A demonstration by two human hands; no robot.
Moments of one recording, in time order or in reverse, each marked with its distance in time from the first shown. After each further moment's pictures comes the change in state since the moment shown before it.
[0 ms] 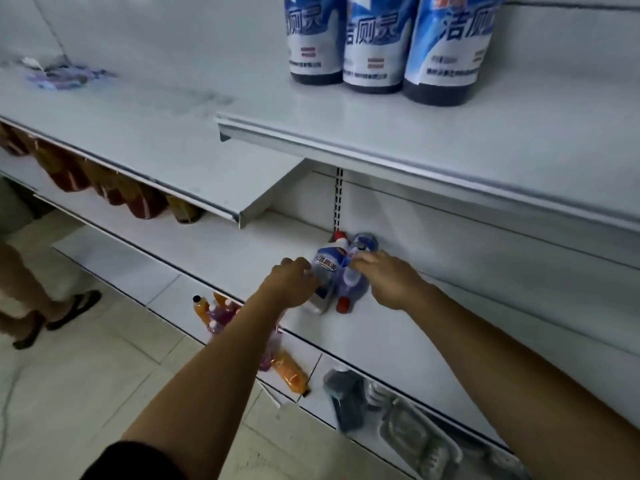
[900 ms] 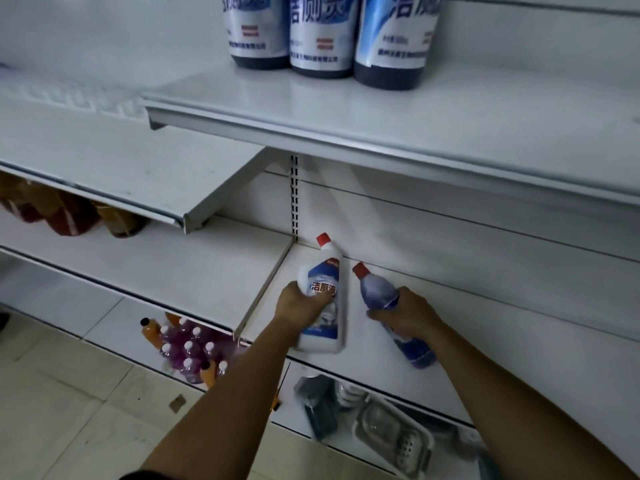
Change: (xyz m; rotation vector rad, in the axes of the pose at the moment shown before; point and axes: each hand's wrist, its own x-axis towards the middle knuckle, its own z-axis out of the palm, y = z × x) left_hand 0.006 0.035 0.079 -0.800 -0.039 -0.113; right_hand -0.068 0.052 0.070 0.763 0.039 0.737
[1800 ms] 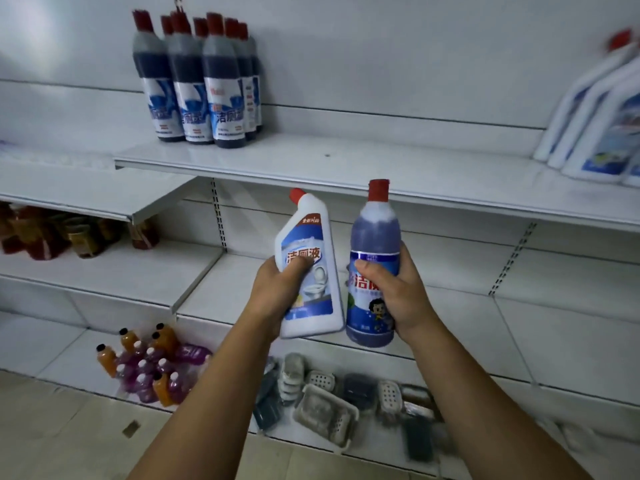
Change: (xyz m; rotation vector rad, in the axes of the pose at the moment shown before) left_hand -0.356 0.099 0.104 -0.455 -0.152 0.345; right_hand -0.350 0.077 -0.166 1.058 0.198 -0.523
